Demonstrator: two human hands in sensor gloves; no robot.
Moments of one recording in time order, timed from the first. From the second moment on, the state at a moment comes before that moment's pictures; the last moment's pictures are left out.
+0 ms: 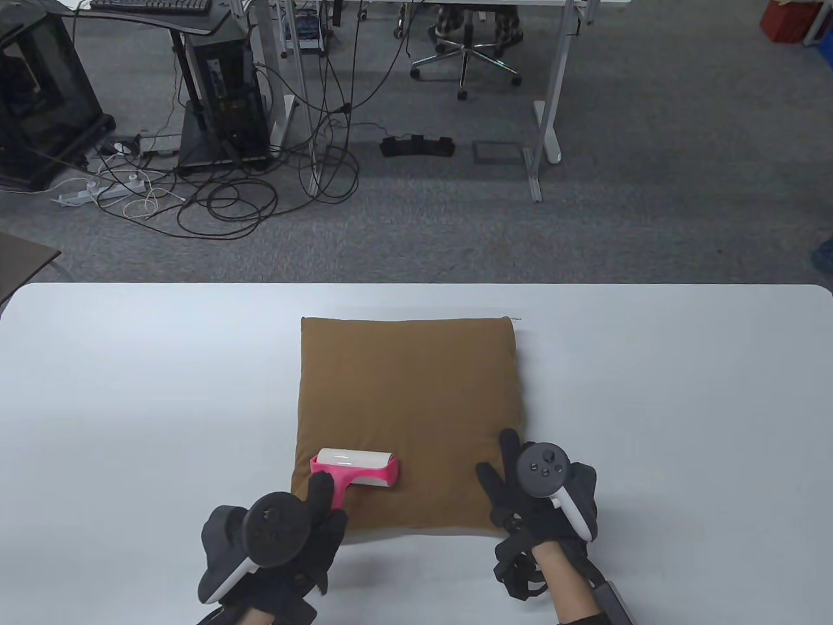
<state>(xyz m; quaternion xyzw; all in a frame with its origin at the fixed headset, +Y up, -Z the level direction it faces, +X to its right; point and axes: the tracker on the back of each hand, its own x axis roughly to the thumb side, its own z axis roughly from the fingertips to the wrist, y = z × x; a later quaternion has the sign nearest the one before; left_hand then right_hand) -0.175 -0.649 -0.252 0.03 -0.09 0.18 0.98 0.158 -0.746 -0.334 -0.04 0.10 0.95 0.29</state>
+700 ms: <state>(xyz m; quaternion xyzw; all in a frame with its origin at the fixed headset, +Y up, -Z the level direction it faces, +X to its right) -0.132 -0.647 -0.382 -0.06 0.04 0.11 0.99 0.154 -0.747 -0.335 -0.04 0.09 0.96 0.27</state>
